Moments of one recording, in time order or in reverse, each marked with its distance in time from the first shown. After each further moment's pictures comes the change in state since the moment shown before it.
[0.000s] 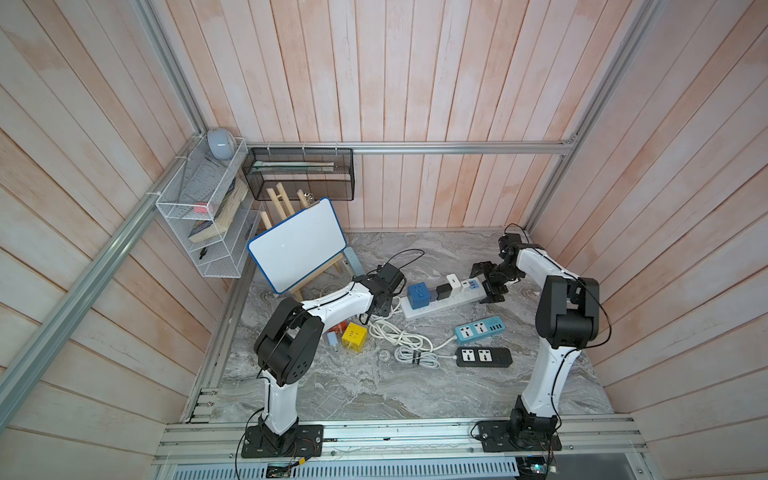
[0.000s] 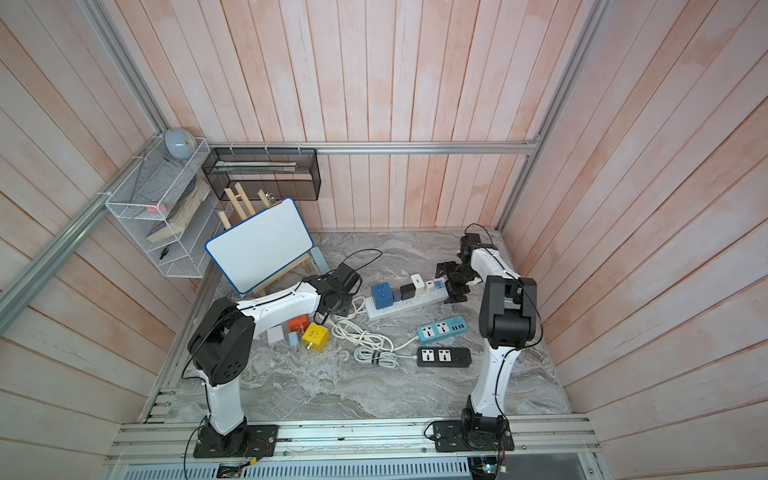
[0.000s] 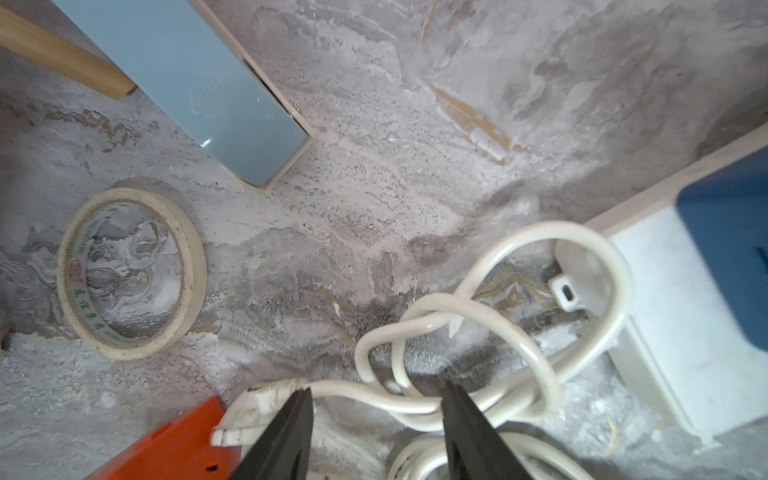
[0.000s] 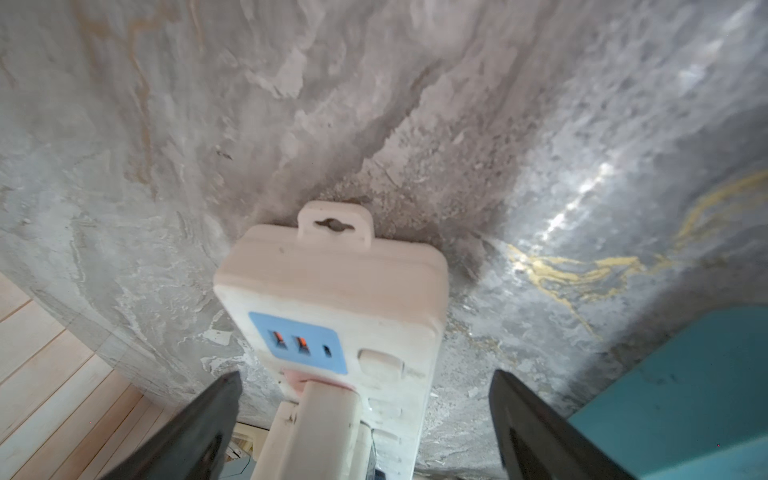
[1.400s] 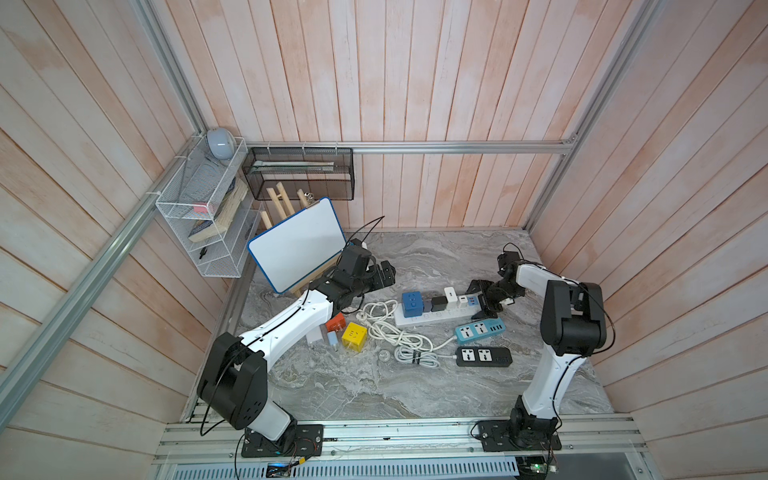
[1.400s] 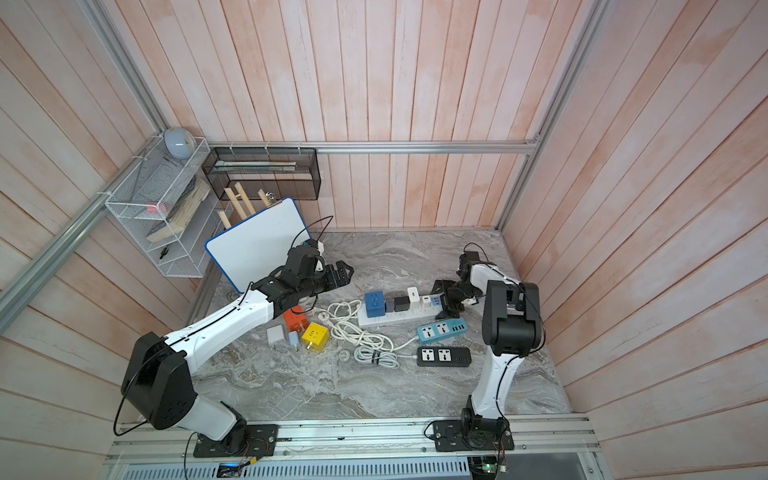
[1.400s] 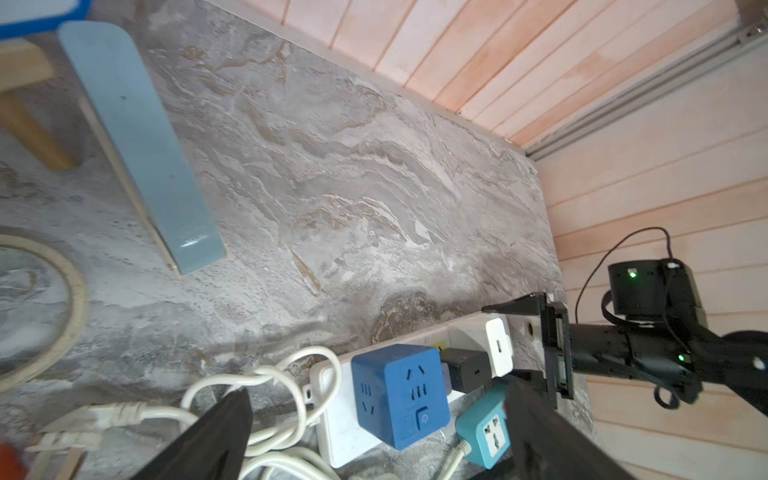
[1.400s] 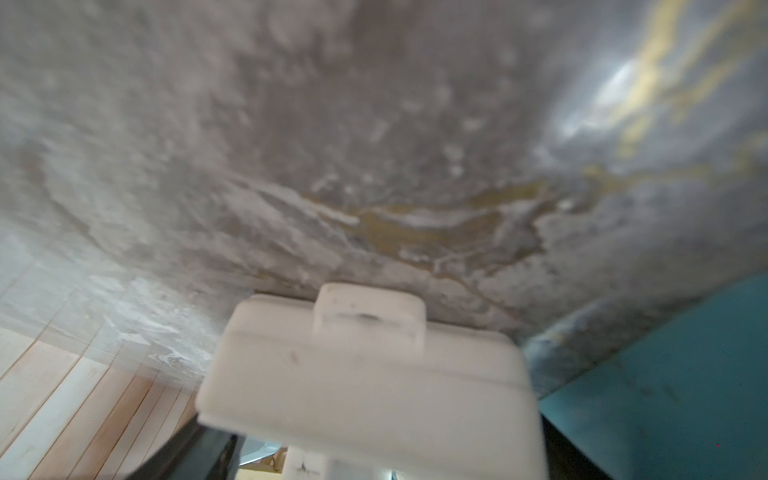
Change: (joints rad) left arm 0.110 -0.350 -0.184 0.398 0.378 -0.311; right arm -0.003 -0.114 -0.316 0.139 -0.128 0.118
